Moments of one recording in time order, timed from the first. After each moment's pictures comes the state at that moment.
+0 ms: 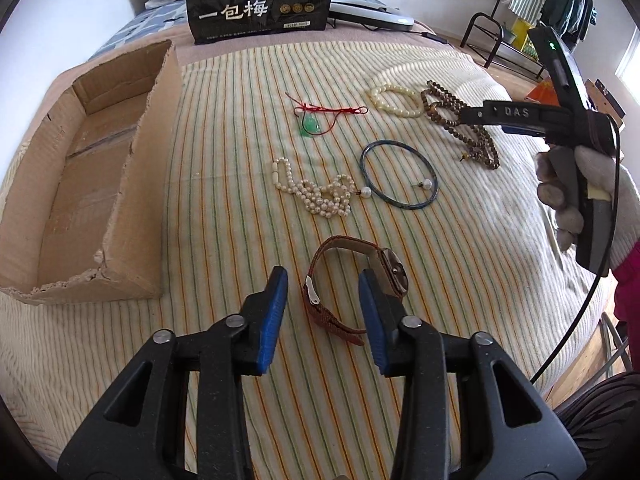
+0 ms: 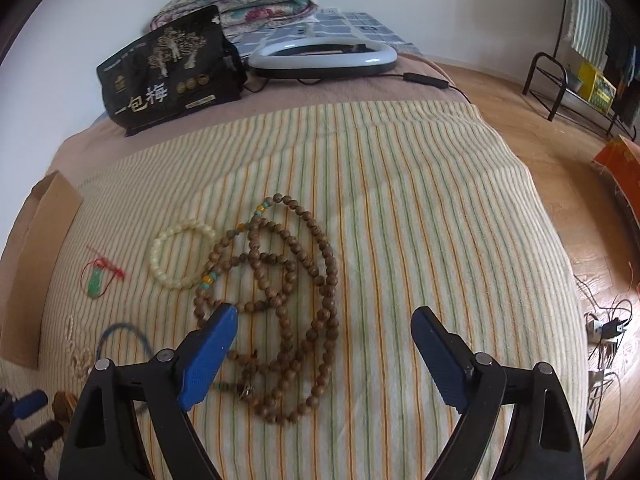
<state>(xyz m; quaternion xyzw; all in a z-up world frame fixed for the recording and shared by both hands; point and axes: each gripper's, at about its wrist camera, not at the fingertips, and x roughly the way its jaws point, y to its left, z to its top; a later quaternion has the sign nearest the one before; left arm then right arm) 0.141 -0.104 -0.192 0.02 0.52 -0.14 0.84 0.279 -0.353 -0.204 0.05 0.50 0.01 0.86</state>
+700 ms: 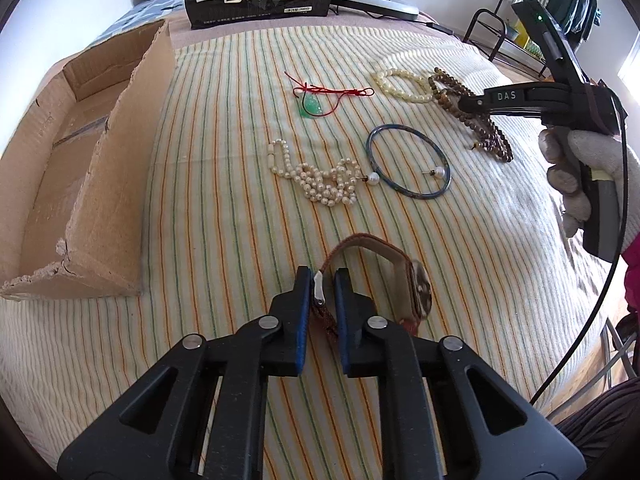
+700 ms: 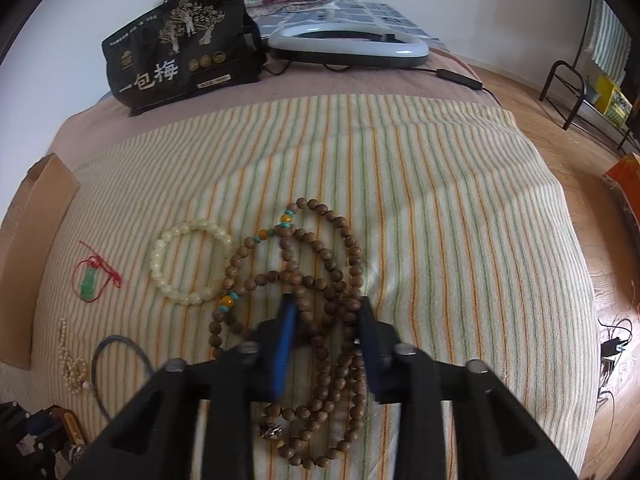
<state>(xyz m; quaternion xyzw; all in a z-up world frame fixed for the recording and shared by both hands) 0.144 -0.107 -0.209 0.02 0.52 -0.14 0.84 0.298 -0.330 -0.218 0.02 0.52 0.04 0.85</state>
